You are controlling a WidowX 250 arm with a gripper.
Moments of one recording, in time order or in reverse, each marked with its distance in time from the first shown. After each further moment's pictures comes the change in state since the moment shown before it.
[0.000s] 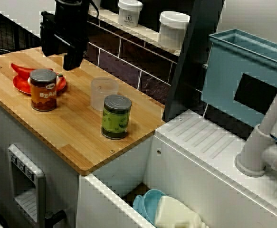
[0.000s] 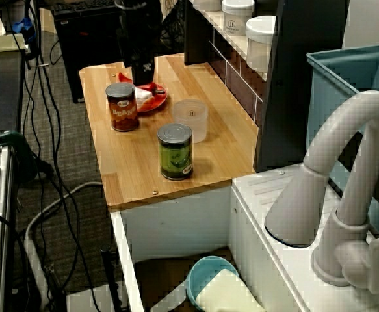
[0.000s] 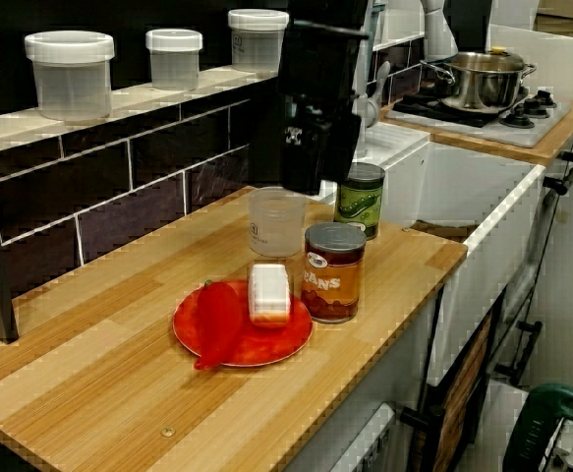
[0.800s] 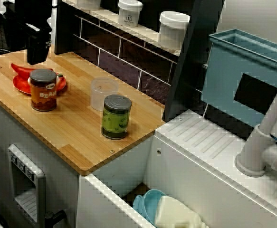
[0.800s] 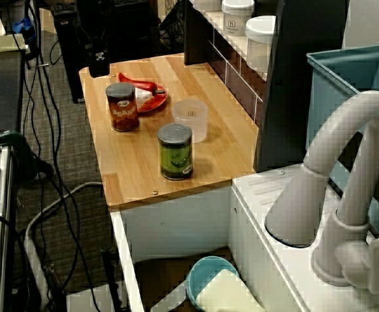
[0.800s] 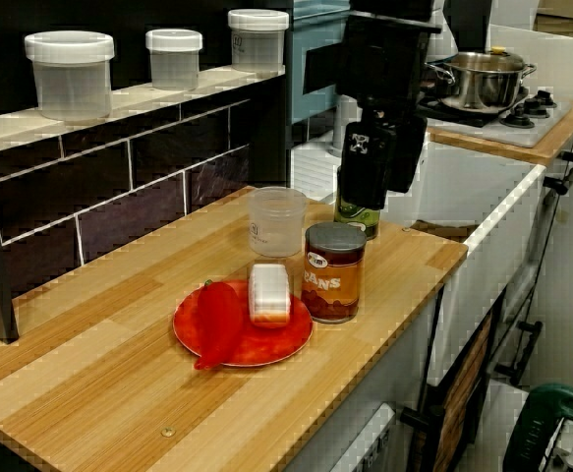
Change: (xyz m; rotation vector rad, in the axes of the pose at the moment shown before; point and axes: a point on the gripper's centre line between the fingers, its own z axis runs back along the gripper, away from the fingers) arm -0.051 0.021 0.009 -0.022 0.007 -0.040
